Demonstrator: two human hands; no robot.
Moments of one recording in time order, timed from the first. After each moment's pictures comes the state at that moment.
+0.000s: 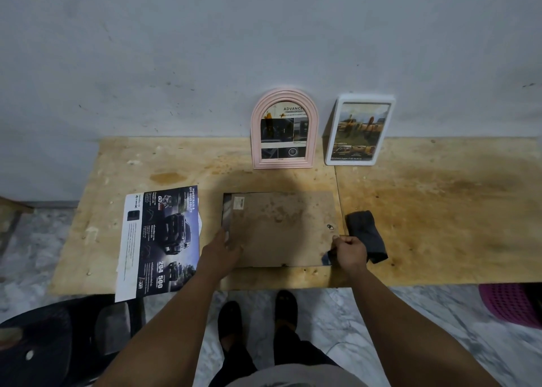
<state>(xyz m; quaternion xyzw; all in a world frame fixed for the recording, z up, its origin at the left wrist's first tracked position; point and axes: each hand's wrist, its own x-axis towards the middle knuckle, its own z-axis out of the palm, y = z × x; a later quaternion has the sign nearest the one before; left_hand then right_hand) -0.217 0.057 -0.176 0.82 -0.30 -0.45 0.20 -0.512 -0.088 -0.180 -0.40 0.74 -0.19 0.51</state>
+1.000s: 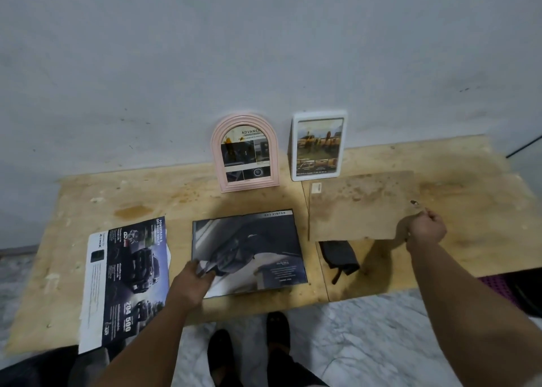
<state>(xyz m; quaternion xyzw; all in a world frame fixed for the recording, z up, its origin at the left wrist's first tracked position) -0.220 0.042 -0.171 0.84 -0.31 -0.43 0.14 -0.694 -0.246 -0.141 -0.17 0.80 -0.45 0.36</state>
